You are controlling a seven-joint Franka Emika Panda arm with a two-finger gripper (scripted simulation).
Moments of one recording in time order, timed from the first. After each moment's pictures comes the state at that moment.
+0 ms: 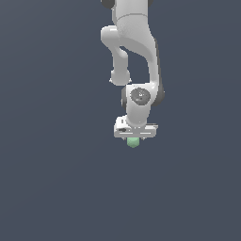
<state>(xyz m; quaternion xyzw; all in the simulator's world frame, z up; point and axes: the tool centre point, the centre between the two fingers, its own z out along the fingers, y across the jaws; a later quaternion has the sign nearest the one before) -0.019 0.067 0.052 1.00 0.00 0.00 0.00</state>
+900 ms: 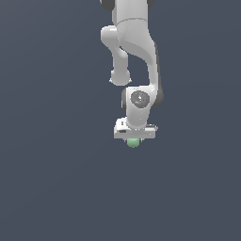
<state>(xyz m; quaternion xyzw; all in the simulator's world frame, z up) -0.018 0.067 0.040 1.00 0.00 0.00 0.00</state>
